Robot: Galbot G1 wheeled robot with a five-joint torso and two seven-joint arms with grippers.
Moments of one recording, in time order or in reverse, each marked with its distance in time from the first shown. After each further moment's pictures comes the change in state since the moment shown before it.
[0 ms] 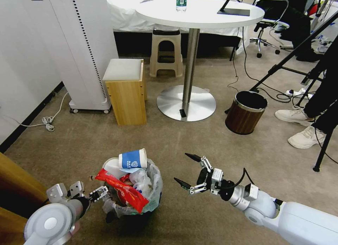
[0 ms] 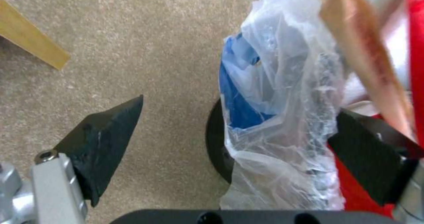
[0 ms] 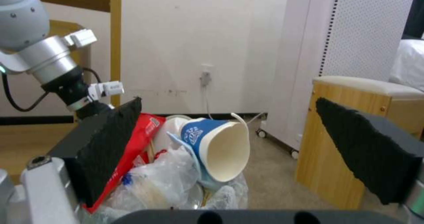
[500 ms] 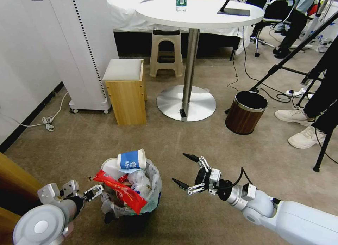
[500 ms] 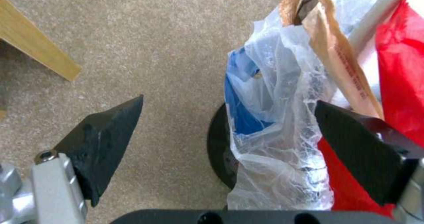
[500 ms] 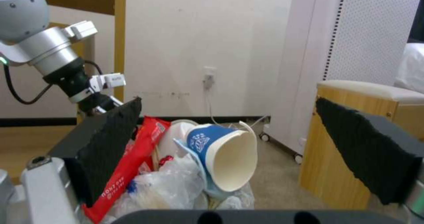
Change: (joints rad) left arm 0.037 0.021 -0.056 -0.042 -0.017 -0.003 0.000; right arm 0.018 0.007 -0.014 0.005 -0.004 -0.002 0.002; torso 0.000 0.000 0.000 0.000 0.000
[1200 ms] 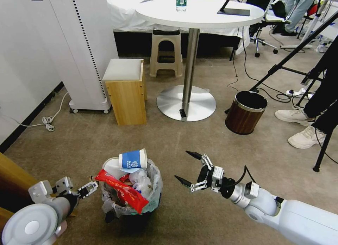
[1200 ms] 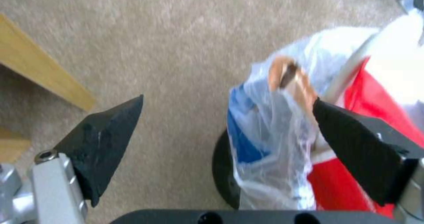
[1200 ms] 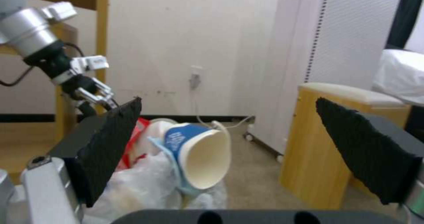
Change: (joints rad) left arm 0.021 0.019 -0.078 -0.029 0.013 0.005 0.017; right arm -0.026 -0.012 0.070 -0.014 -0.002 -0.001 0.002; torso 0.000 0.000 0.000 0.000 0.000
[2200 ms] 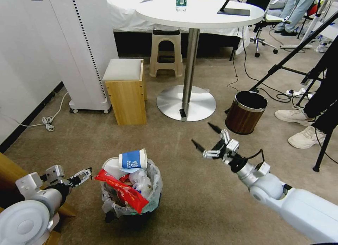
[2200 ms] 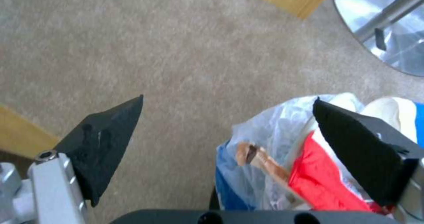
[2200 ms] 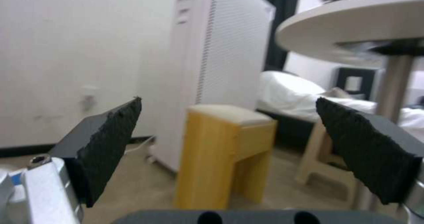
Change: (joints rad) left arm -0.012 -0.051 -0.062 -0.029 0.196 0.010 0.139; right arm -0.107 0.066 0.355 -0.048 0.008 -0.074 0.164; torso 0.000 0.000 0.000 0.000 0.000
